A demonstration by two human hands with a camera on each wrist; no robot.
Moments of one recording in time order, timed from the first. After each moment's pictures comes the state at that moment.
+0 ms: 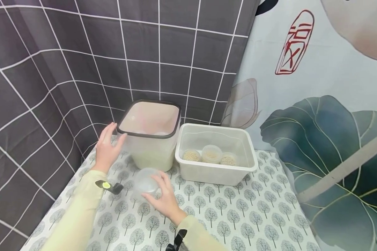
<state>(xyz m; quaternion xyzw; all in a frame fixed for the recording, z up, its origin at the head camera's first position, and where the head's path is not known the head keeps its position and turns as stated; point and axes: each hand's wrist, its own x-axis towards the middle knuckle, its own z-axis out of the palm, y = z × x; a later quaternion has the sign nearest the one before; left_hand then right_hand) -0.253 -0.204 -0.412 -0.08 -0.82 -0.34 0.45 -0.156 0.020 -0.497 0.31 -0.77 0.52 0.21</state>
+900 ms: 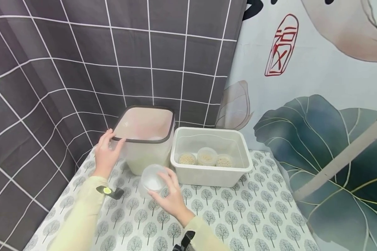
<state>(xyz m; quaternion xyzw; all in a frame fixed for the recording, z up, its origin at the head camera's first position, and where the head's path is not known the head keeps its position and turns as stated) -0.263 -0.191 -0.418 -0.04 -0.81 -0.39 0.43 -0.152 0.048 -0.445 0.33 -0.74 0.51 0.29</state>
